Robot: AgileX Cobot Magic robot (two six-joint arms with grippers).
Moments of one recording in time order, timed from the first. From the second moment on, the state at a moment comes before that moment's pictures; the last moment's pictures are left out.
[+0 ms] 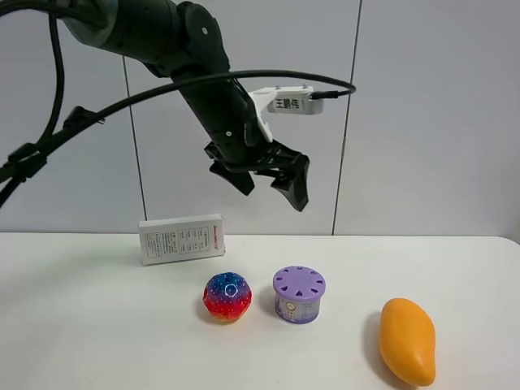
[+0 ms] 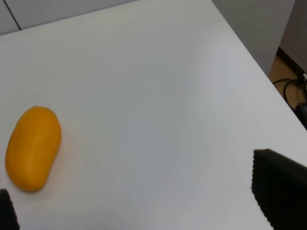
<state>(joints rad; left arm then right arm) -0.57 2.12 -1.81 -0.26 0.74 0.32 -0.07 0.00 -0.50 -0.01 1.06 0.02</state>
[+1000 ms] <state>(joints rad) -0.12 1.59 -1.11 -0.16 0.69 0.32 -0.07 0.00 -0.50 -0.01 1.06 0.02</state>
